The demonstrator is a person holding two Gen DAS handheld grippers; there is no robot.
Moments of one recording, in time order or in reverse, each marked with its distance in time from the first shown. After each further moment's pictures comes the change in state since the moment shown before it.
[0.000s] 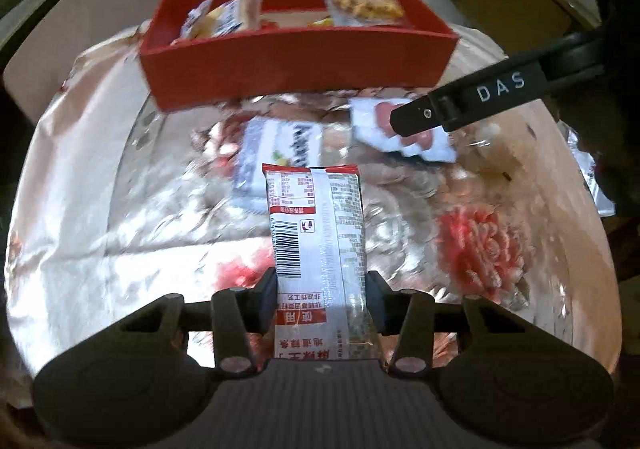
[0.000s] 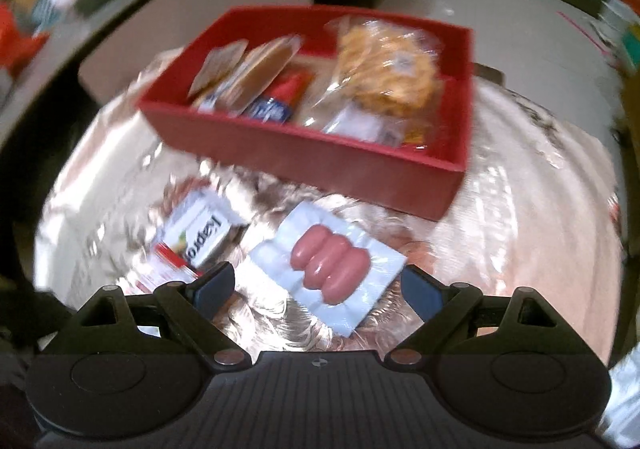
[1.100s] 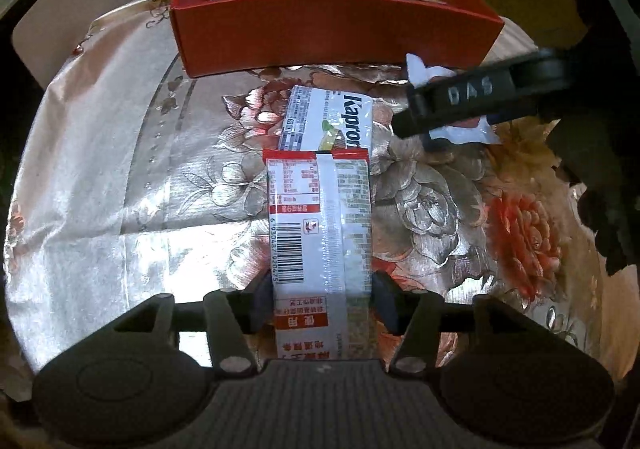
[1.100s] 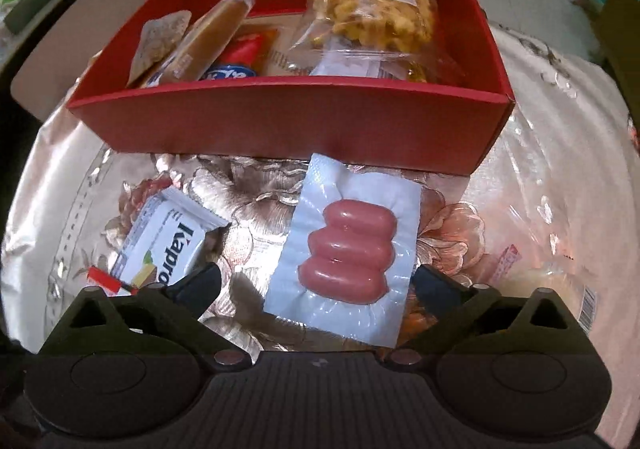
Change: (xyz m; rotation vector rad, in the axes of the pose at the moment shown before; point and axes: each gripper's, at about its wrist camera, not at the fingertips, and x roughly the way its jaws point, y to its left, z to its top) left arm 0.024 0.023 -0.001 -0.024 0.040 0.021; right arm 0.052 0.012 -0.007 0.206 0.044 -0.082
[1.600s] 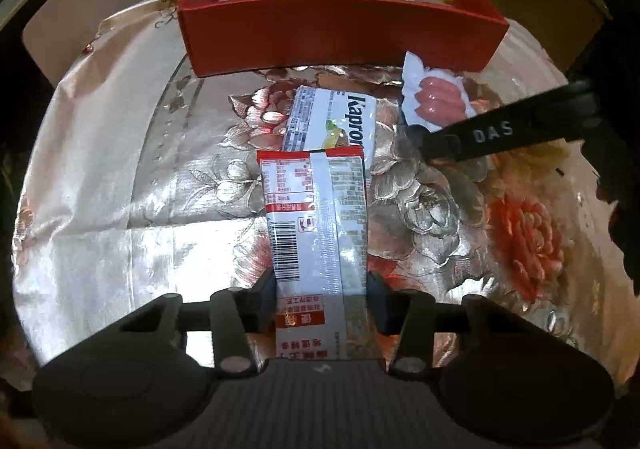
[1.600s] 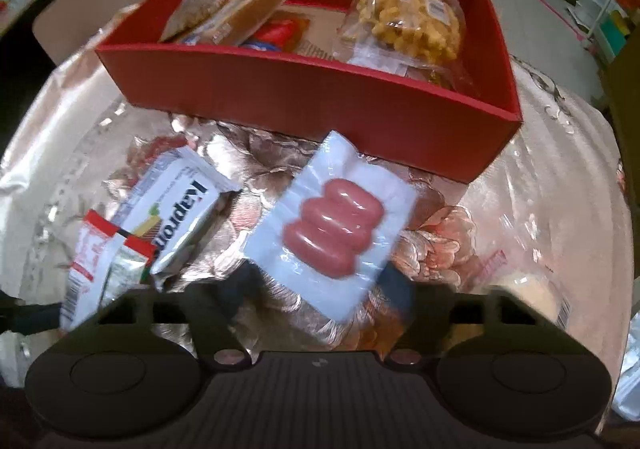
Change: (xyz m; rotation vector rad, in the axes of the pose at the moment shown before) left arm -0.008 -0.006 -0.002 -0.021 -0.005 0.033; right arm -0.014 0.013 -0.010 -0.134 0.007 -0.049
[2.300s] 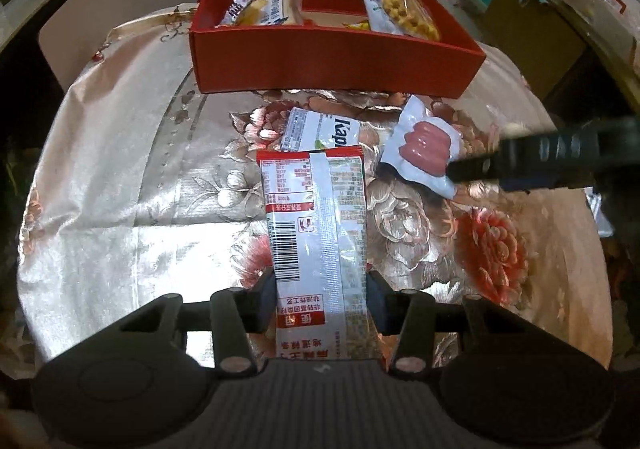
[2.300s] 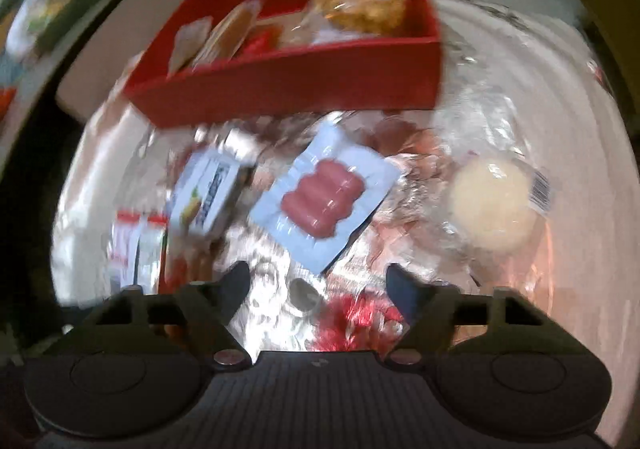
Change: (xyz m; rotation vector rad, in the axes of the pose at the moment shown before) left arm -0.028 0.006 -0.005 -0.040 -0.049 -0.064; right arm -0.046 -0.034 -0.039 0.283 -0.024 0.152
